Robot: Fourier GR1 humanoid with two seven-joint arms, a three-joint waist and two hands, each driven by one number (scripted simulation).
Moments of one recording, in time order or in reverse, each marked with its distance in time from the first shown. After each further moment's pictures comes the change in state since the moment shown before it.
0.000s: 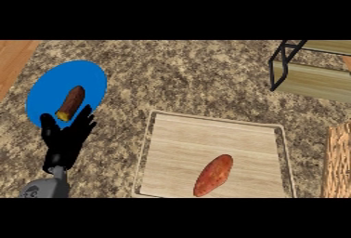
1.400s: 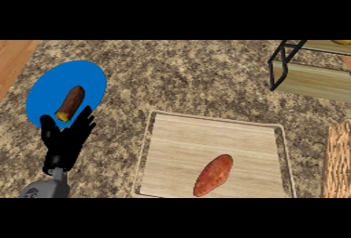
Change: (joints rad) left arm 0.012 -0.006 0.003 -0.012 -0.007 -0.008 0.000; right arm -0.158 -0.070 -0.322 0.187 -0.252 -0.095 0.109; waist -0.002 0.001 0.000
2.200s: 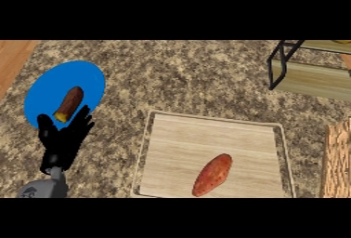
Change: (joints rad) left arm -0.005 0.006 0.013 0.004 0.001 -0.002 0.002; right arm 0.135 -0.284 -0.157 0.041 -0.110 -0.075 0.047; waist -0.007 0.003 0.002
